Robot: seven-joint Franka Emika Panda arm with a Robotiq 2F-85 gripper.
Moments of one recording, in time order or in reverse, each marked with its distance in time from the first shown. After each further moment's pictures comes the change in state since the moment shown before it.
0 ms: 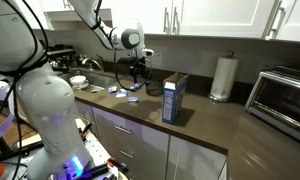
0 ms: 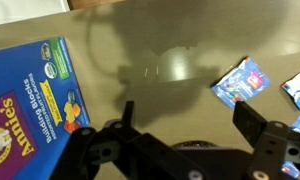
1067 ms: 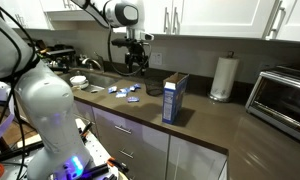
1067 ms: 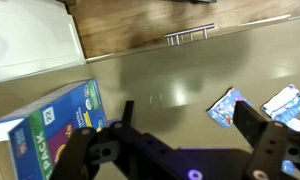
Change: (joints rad) arm -0.028 -0.209 -0.024 0.069 0.043 -0.412 -0.048
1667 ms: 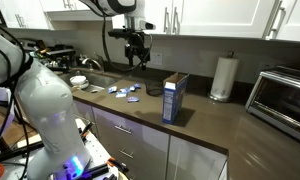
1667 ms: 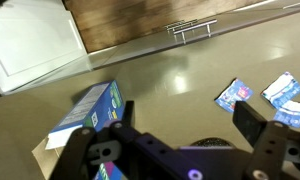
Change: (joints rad) arm -0.028 -0.196 -0.094 -0.044 0.000 -0.070 -0.048
